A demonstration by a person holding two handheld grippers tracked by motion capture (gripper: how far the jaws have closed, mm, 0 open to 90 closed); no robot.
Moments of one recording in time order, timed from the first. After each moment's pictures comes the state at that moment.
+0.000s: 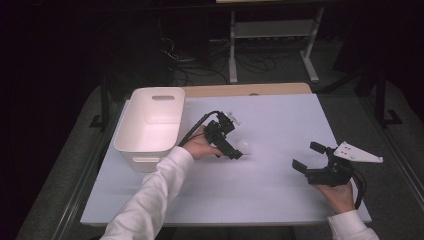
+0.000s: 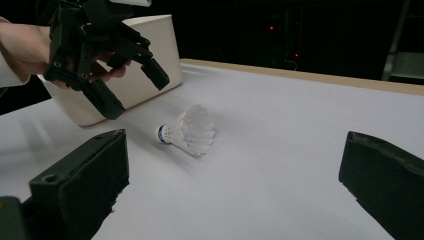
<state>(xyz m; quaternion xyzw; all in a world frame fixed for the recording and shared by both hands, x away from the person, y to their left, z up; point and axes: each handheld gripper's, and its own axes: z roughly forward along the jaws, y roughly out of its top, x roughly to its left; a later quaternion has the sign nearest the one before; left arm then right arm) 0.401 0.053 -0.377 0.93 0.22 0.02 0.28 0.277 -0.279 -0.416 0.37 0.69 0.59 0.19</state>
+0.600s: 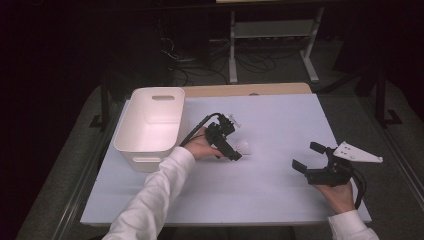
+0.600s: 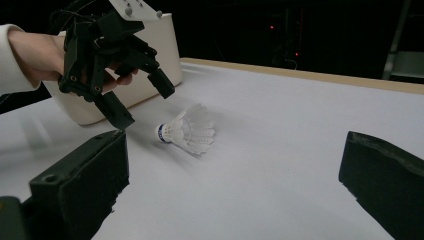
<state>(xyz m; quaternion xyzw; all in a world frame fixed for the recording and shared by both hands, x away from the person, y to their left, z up) 0.408 0.051 -0.391 0.94 0.22 0.01 0.26 0.277 -0.279 -0.417 0.37 0.69 0.59 0.19</state>
